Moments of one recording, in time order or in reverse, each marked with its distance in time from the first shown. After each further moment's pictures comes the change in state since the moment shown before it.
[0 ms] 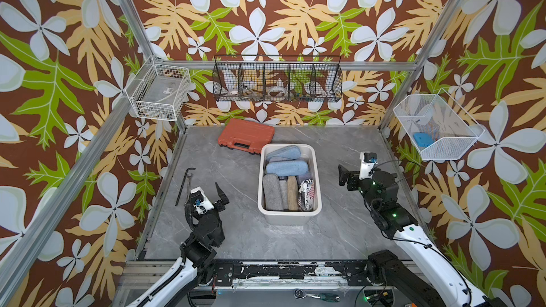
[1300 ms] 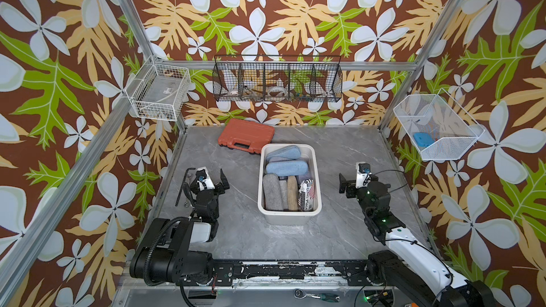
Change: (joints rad) left arm 0.408 0.895 0.124 0.697 0.593 0.018; right arm -0.047 0.068 -0.286 0.360 0.064 -0.153
